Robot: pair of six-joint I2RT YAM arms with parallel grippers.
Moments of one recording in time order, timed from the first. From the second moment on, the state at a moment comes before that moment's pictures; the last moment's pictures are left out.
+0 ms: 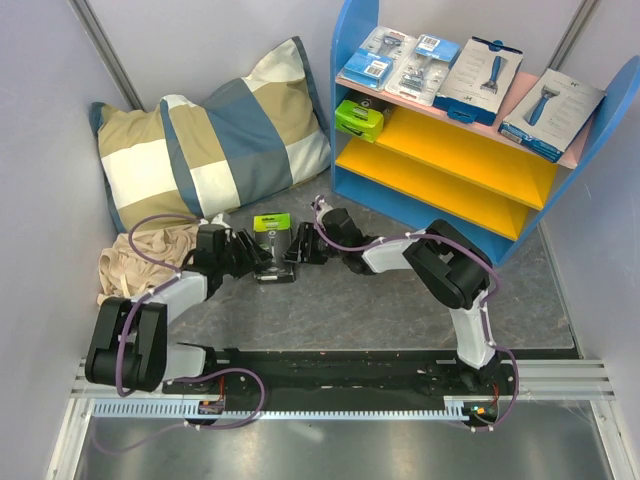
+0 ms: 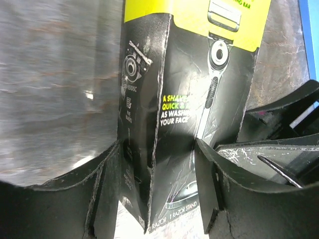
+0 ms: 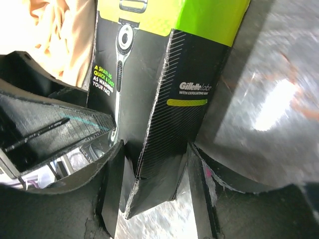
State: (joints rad) left arm -0.14 1.32 0.46 0.11 0.29 -0.69; right arm 0.79 2.07 1.10 0.46 -0.33 0.82
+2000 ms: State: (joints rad) left arm -1.42 0.84 0.31 -0.34 -0.24 -1.42; right arm 1.26 1.26 0.48 0.02 -0.15 0.93
